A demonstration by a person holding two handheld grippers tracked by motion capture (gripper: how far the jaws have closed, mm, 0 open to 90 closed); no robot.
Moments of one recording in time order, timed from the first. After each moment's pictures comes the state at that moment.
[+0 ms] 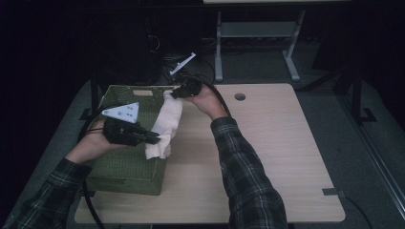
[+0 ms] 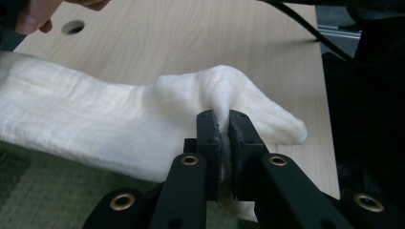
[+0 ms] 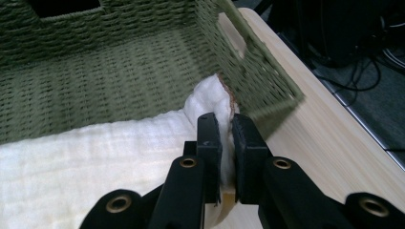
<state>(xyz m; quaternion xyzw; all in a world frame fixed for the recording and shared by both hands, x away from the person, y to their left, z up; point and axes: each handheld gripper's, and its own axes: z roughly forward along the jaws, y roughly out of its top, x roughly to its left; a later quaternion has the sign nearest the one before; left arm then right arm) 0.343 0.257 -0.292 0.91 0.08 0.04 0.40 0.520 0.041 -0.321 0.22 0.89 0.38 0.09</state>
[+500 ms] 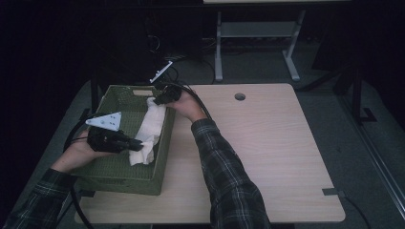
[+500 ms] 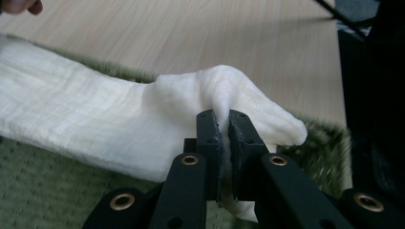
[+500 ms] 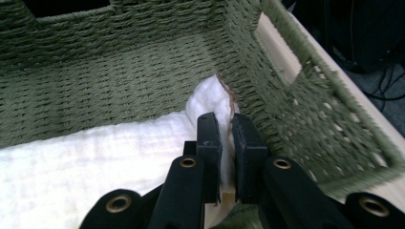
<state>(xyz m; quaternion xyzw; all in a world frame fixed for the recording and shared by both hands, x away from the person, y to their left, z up) 0.343 0.306 -0.329 0.91 0.12 0.03 0.39 0.530 0.105 -0.351 0.19 0.90 0.38 0.08</state>
